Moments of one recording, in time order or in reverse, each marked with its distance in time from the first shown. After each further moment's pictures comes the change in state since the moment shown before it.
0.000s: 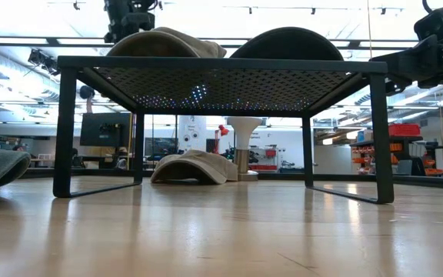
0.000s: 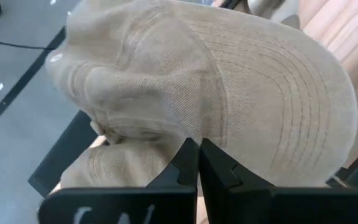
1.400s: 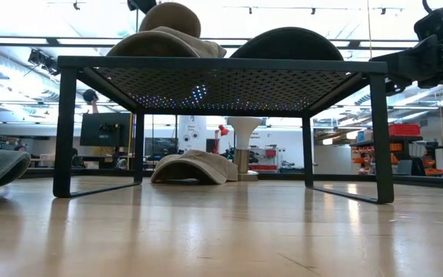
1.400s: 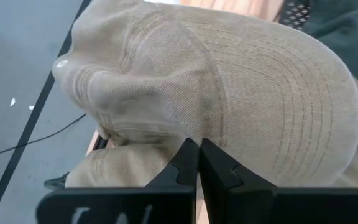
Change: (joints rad) left arm -0.424 0.000 0.171 -0.036 0.000 -0.016; right arm 0.000 0.000 0.000 0.000 0.000 0.000
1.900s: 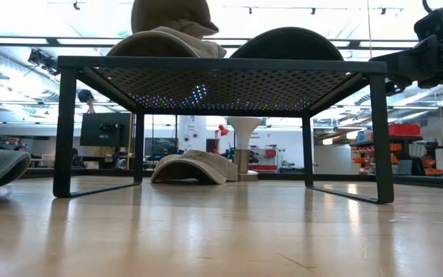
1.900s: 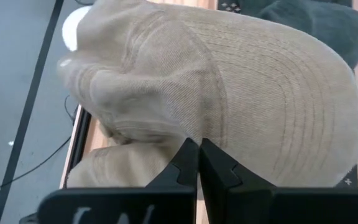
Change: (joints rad) left arm -0.176 -0.002 0.000 0.002 0.011 0.004; right arm 0.000 0.000 0.000 0.000 0.000 0.000
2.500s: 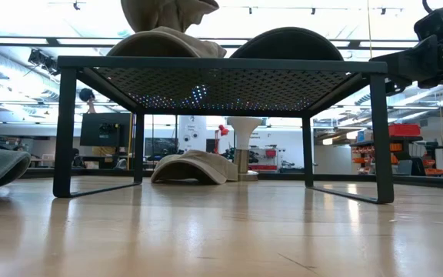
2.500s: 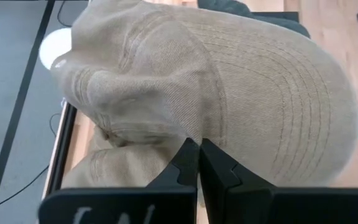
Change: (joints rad) left arm -0.117 -0.054 0.000 0.006 0.007 -0.055; right arm 0.000 0.000 0.000 0.000 0.000 0.000
